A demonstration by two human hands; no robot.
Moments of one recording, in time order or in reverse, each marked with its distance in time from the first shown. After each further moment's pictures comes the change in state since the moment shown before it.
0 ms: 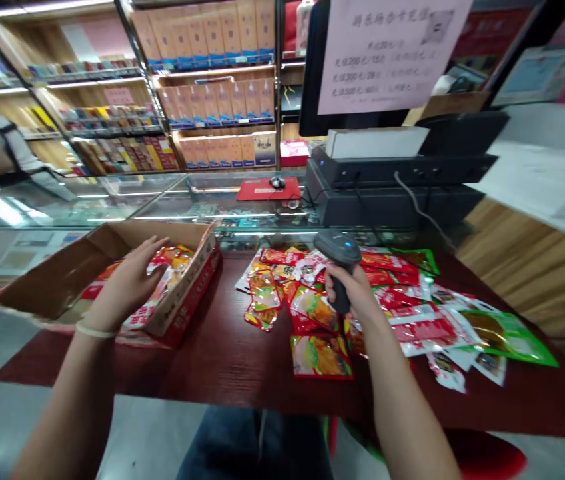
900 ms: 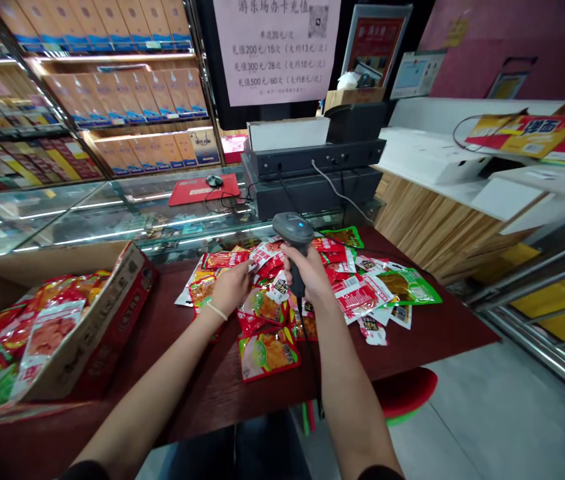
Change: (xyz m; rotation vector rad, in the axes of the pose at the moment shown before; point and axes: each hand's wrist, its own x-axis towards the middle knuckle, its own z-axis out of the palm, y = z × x) left_hand 0.039 0.200 0.235 -0.945 -0.265 -0.108; right_hand -0.002 -0.023 -0.031 0.042 0.277 -0.078
